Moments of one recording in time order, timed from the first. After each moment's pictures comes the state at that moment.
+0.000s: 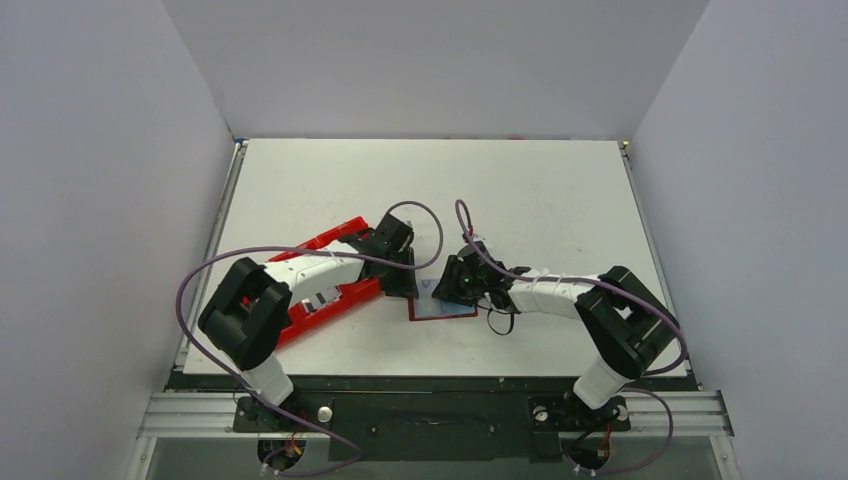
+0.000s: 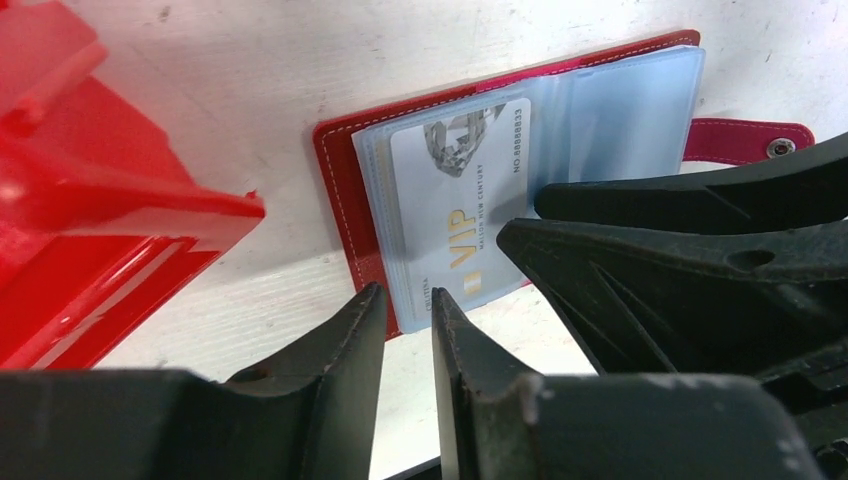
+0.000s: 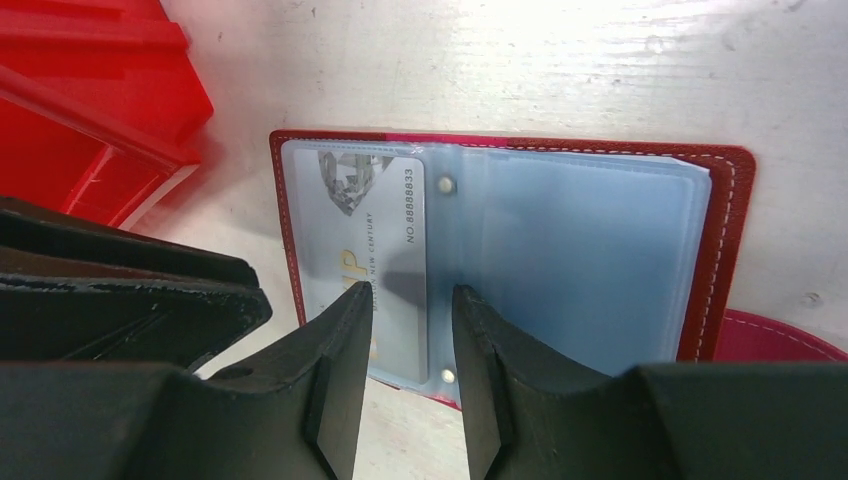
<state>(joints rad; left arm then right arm) -0.68 1.68 1.04 -0.46 0.12 -0.73 0.72 1.63 0.75 0.03 -0.06 0.85</state>
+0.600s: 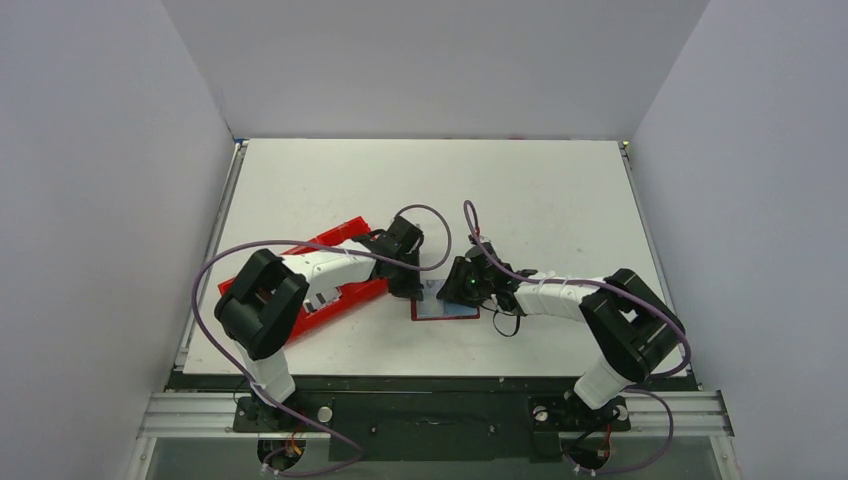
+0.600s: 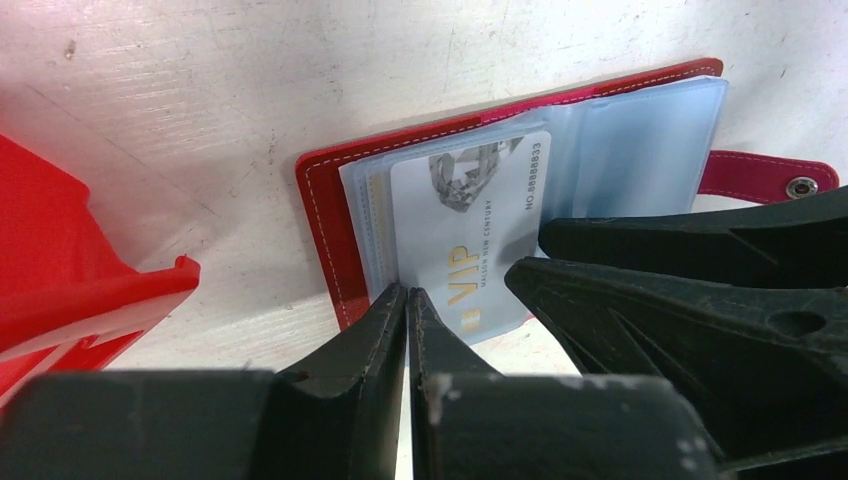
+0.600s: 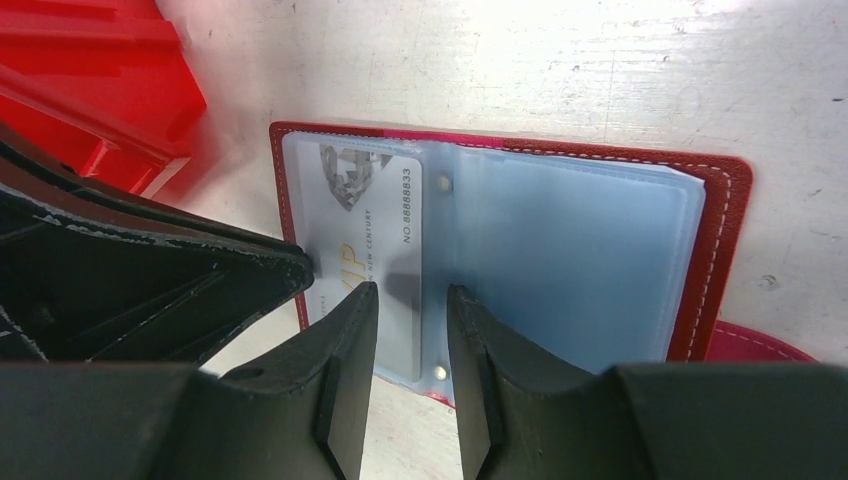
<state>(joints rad) -0.72 1.77 1.09 -0.43 0.11 -0.74 0.68 1.60 0.69 0.07 -0.11 0.85</state>
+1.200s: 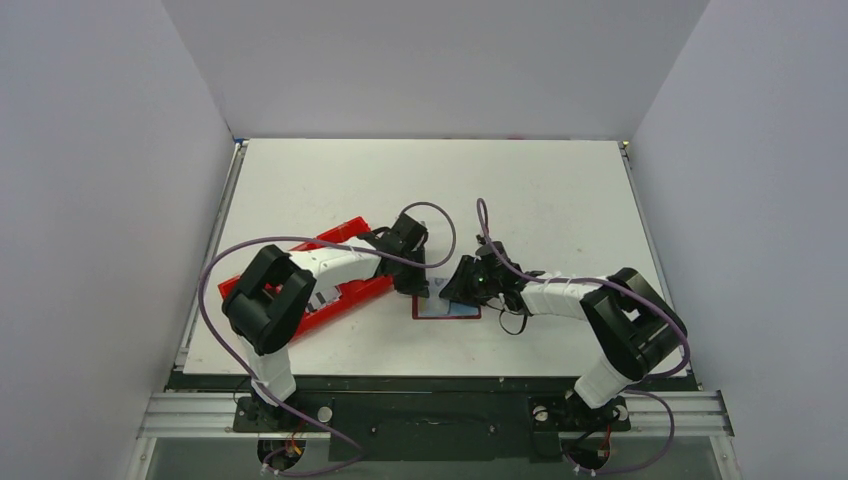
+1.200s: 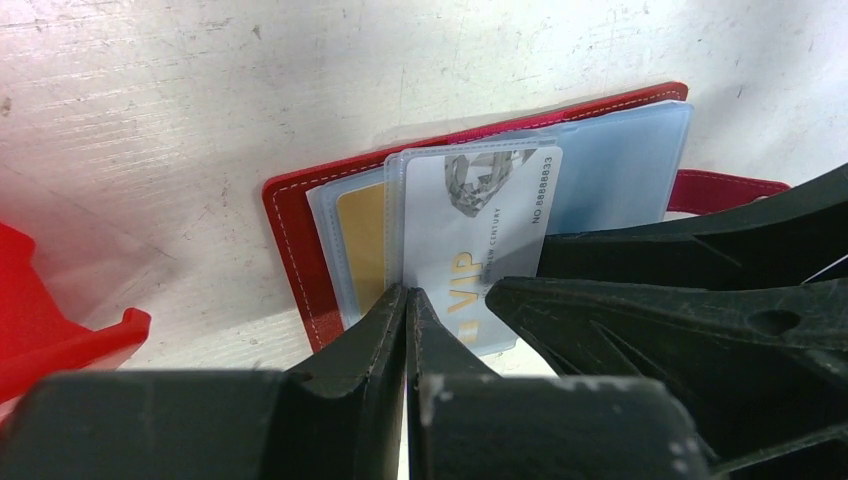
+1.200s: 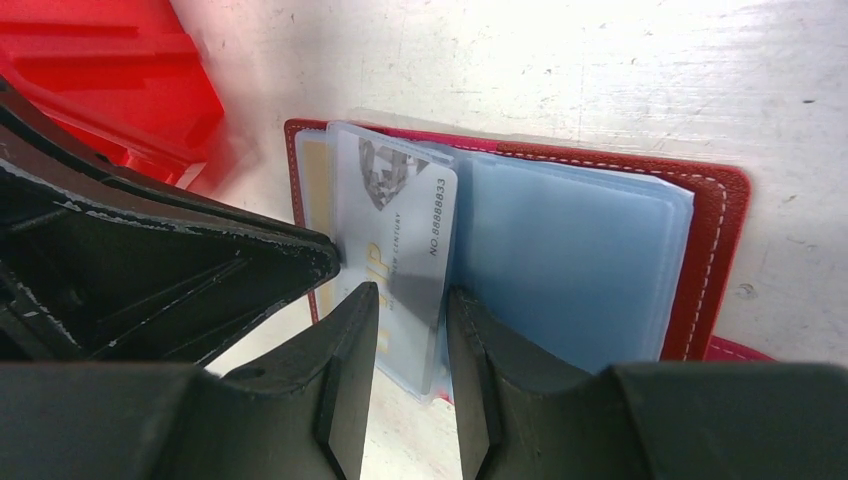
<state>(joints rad) -0.72 1.82 1.12 -0.39 0.13 -0.75 0.63 1.60 0.65 0.14 -0.19 0.88</state>
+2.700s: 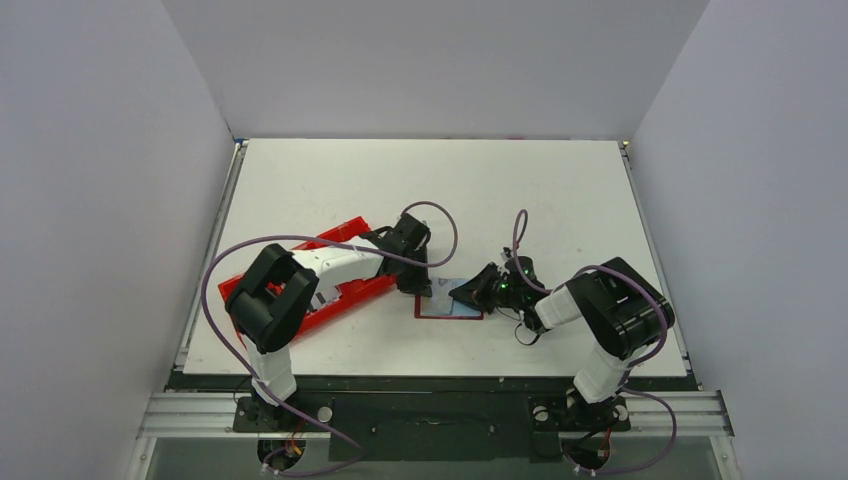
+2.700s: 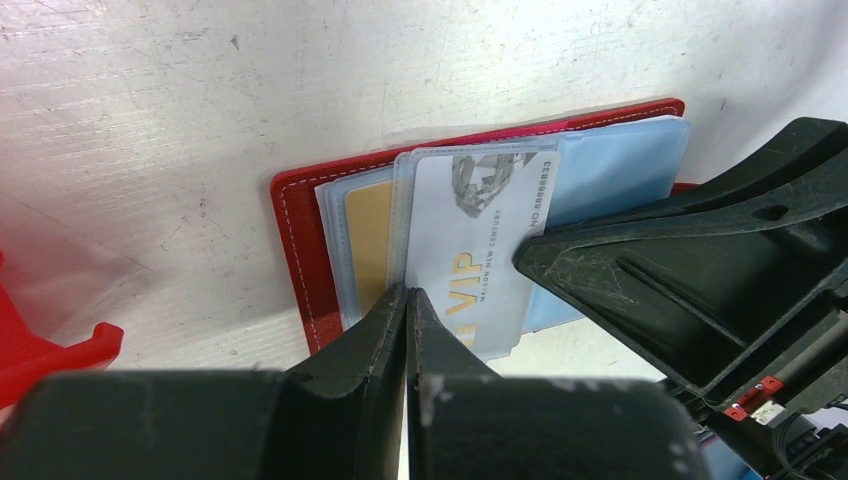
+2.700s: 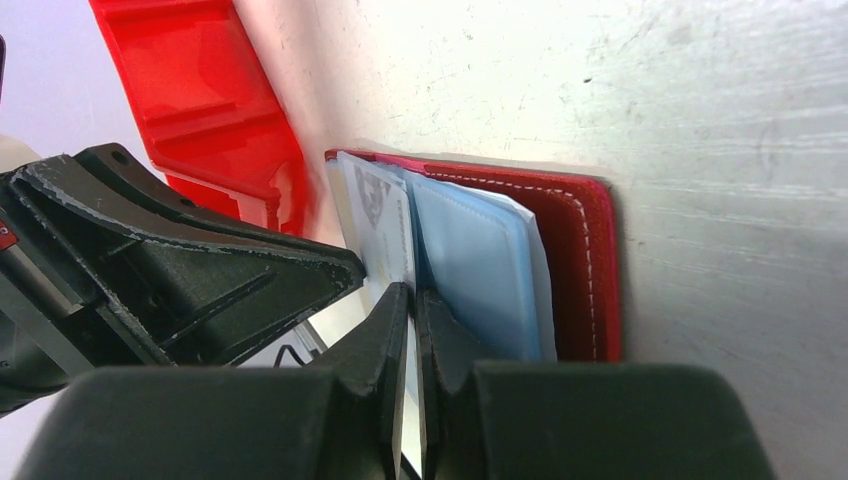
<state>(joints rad) -0.73 1.84 1.14 -0.39 0.13 -0.78 0.46 1.71 0.40 0.72 -0.41 1.22</state>
